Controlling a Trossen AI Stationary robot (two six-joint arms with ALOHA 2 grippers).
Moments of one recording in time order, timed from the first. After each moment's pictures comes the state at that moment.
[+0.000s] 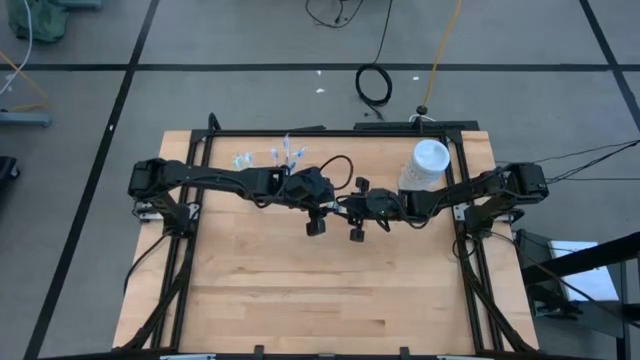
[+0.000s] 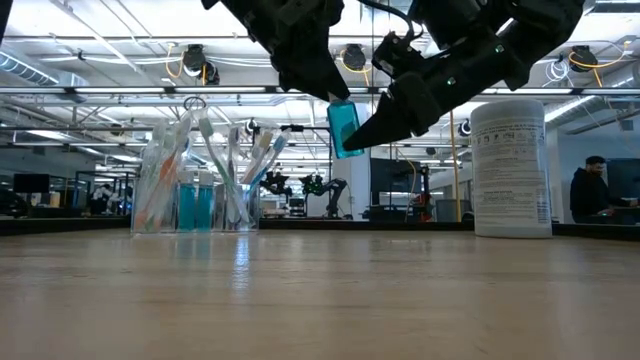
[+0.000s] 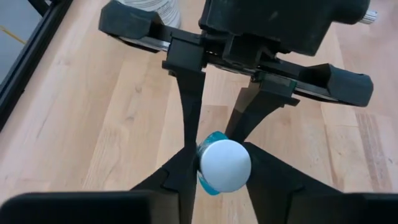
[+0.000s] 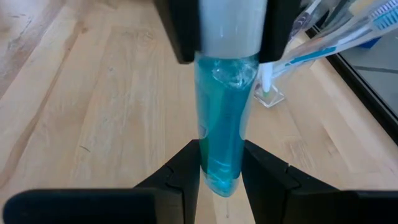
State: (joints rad) left arm 0.03 1.69 1.34 -0.39 -0.05 -0.01; right arm 0.00 1.54 0.71 0.36 0.19 -0.09
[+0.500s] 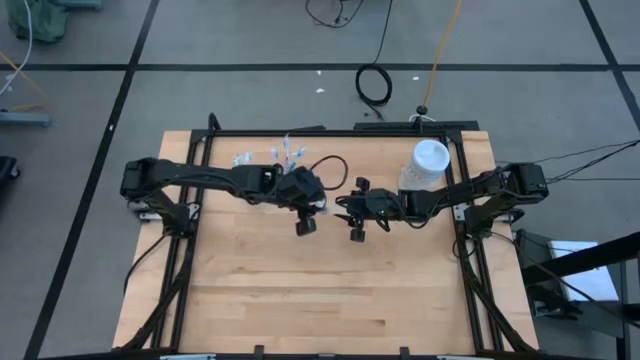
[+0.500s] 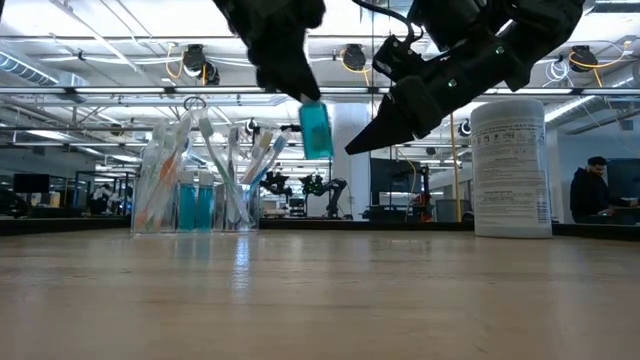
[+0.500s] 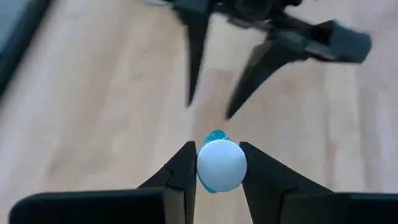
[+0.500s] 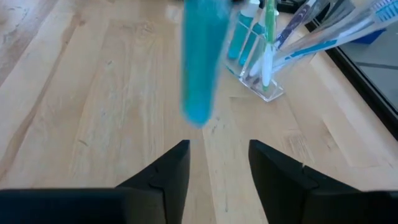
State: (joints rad) left arm 0.03 1.63 1.34 -0.56 -0.07 -0.08; right arm 0.00 1.54 0.71 0.34 0.19 -0.09
